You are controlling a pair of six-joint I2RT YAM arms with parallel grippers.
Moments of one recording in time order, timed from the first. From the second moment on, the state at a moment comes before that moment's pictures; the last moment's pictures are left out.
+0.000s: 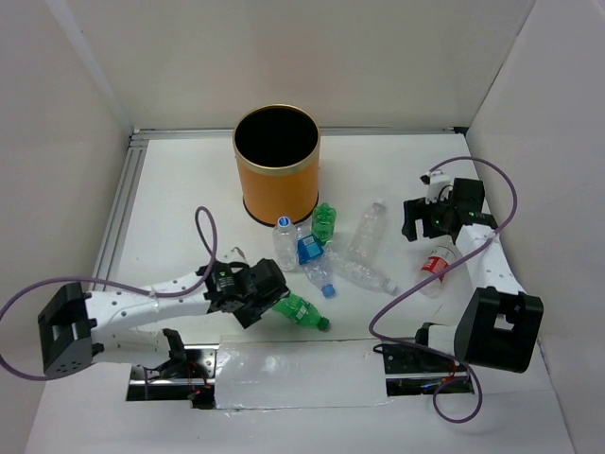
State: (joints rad) left arm -1.09 1.16 0.82 -0.87 -0.26 -1.74; right arm -0.21 1.26 0.87 -0.48 -0.36 -0.34
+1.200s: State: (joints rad) left arm -1.20 1.18 1.50 -0.44 -0.70 -0.62; right arm -0.22 1.63 1.07 -0.56 -0.80 -0.01
